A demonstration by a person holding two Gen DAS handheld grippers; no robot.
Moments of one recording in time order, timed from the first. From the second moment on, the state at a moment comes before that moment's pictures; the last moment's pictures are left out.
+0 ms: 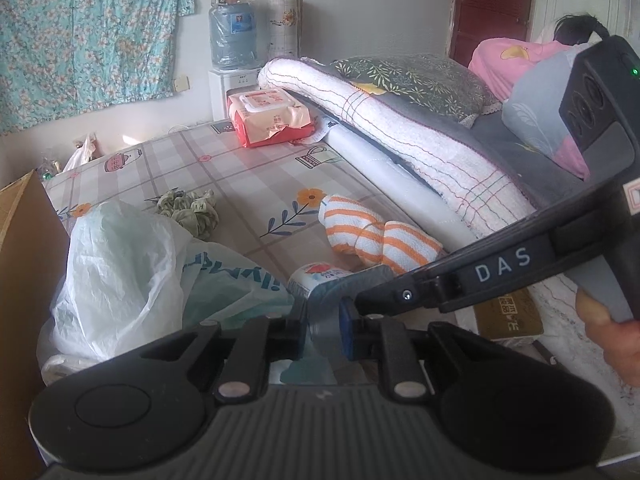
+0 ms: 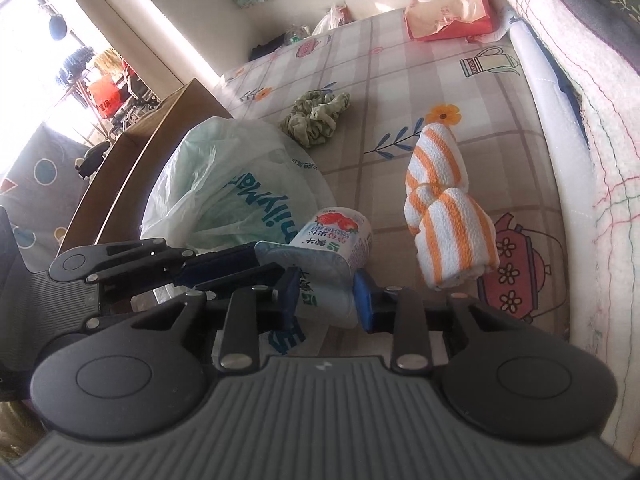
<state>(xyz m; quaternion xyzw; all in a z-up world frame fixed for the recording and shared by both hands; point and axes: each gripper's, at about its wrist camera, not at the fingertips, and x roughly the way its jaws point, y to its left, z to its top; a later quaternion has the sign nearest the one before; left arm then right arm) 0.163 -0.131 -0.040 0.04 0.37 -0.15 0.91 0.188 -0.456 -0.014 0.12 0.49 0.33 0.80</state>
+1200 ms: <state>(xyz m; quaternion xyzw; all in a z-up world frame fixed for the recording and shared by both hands) 0.135 -0.100 0.019 -0.11 0.37 -0.18 0.90 0.148 -0.488 0.050 0.26 0.48 0.29 0.79</state>
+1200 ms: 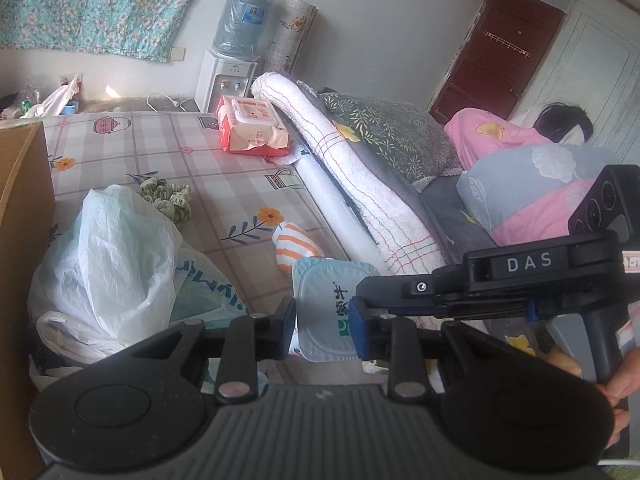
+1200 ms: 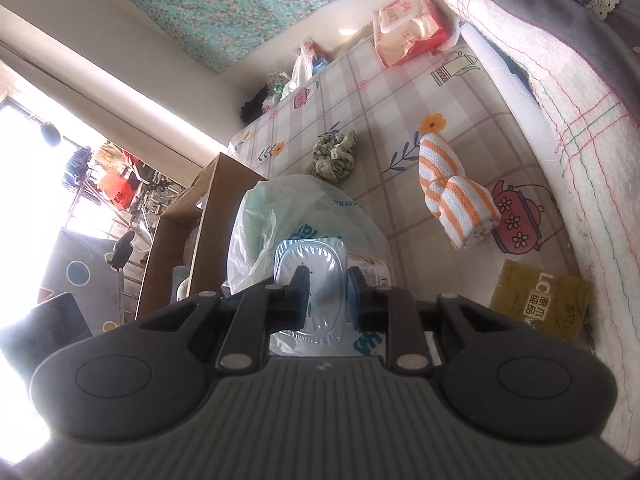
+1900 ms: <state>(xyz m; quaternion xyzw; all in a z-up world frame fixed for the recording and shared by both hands) 0.022 0.108 0.066 -0.23 0.33 0.01 0.92 0.107 -0.246 0.104 0.16 0.53 0.47 0.69</state>
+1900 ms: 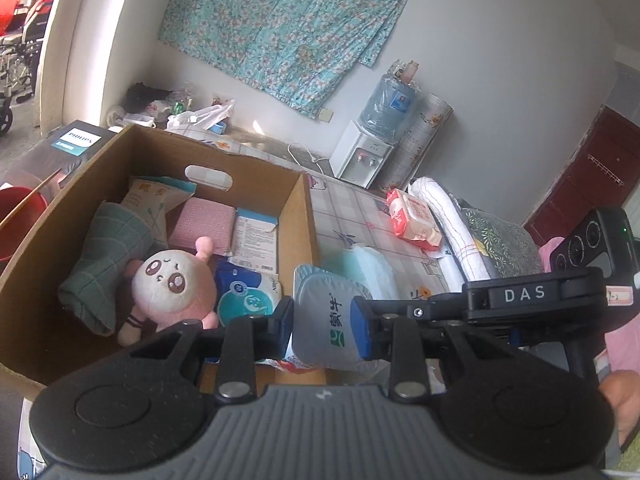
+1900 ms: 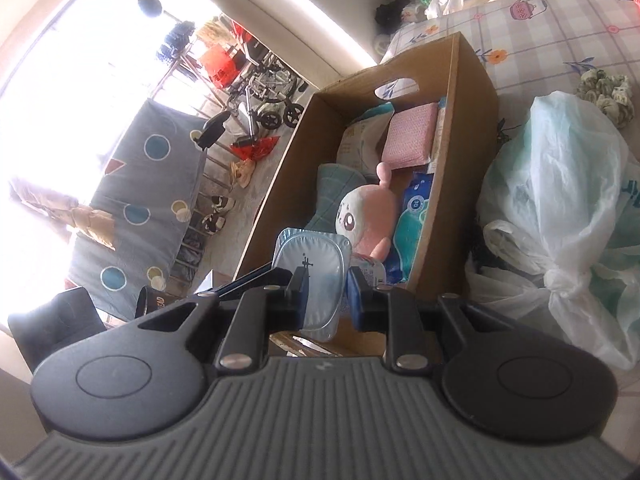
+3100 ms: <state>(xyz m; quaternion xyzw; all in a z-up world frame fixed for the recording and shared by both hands) 0.052 0.148 -0.003 -0.24 0.45 0.02 0.86 0.077 -0.259 0.107 0.13 0.49 0.47 0.73</state>
